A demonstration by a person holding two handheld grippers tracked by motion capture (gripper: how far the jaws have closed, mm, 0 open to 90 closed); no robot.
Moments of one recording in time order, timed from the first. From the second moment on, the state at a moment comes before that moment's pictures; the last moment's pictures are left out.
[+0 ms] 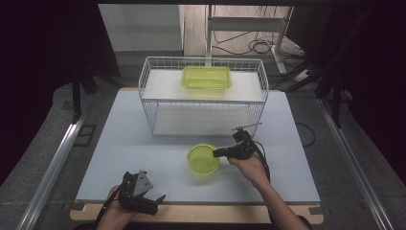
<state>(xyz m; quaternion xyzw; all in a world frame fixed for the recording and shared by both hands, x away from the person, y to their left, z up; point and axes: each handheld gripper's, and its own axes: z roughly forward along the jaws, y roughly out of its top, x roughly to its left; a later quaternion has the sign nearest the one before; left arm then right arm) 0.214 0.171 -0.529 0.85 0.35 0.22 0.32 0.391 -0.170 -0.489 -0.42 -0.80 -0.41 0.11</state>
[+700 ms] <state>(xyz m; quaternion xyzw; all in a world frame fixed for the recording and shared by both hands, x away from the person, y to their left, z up) 0.214 0.171 -0.530 0.86 0.35 0.22 0.32 0.410 -0.169 -0.498 -0.43 -0.78 -0.42 0.16</state>
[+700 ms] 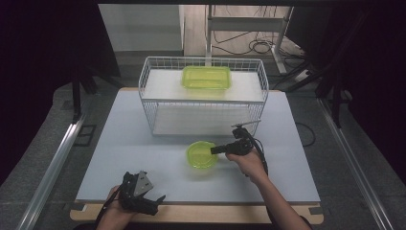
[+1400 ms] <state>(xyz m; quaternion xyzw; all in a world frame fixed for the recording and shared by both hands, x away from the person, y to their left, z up) 0.215 0.170 -0.530 0.85 0.35 0.22 0.32 0.403 -0.179 -0.479 -0.43 -0.76 -0.45 0.19</state>
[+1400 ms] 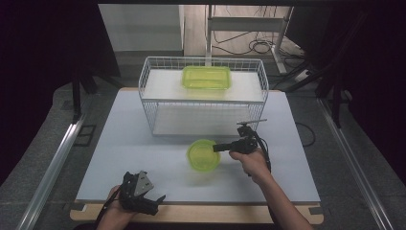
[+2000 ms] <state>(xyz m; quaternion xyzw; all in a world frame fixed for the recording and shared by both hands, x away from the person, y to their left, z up) 0.215 0.173 -0.527 0.85 0.35 0.22 0.33 0.390 -0.187 -0.405 -0.40 -0.75 -0.50 0.16</state>
